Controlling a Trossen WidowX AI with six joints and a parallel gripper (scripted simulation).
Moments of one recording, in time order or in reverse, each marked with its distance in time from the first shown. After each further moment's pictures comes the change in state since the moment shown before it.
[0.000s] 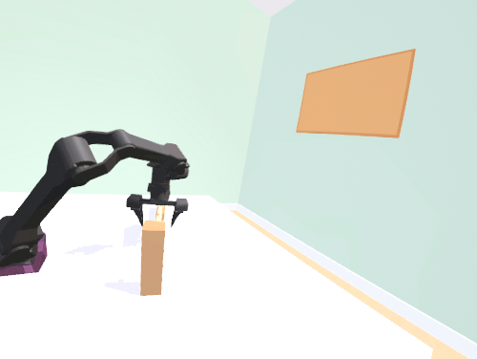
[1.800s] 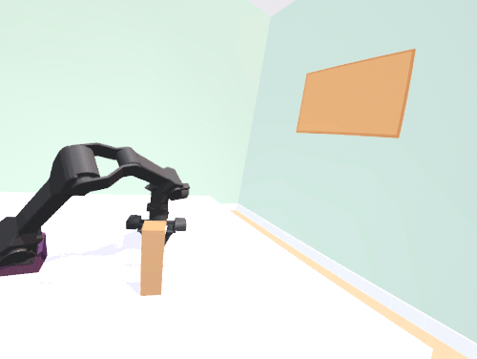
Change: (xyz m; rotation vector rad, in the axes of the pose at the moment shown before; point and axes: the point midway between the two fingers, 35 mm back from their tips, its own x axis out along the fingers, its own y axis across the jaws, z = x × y) arm 0.070 -0.002 -0.003 -0.004 0.008 -0.001
